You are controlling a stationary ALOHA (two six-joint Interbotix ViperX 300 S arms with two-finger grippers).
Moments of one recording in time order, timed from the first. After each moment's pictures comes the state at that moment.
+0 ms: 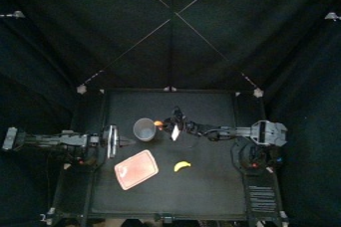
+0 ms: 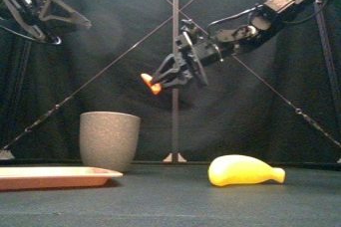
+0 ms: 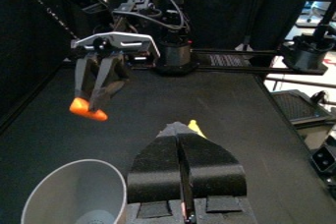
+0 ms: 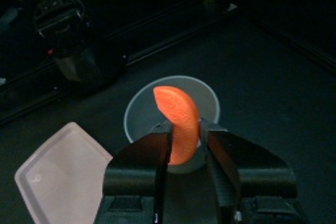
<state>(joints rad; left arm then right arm) 0.04 -0.96 1.18 -0.01 -0.11 0.00 -0.23 0.09 0.47 0.15 -0.30 0.12</state>
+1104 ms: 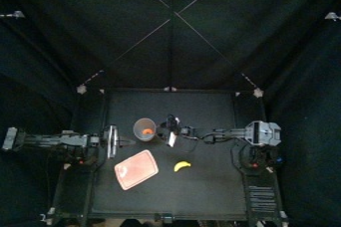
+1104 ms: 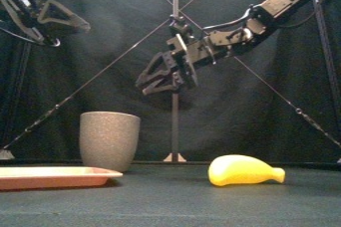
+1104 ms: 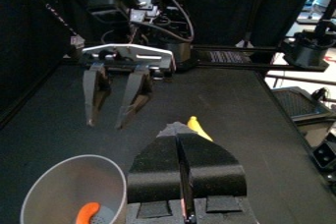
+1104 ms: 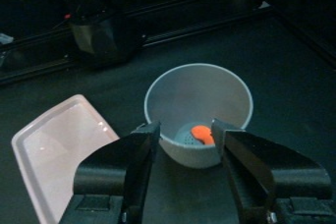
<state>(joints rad) 0.04 -0.96 1.19 -0.01 -0.11 0.00 -0.20 0.10 0.51 0.00 -0.31 0.12</state>
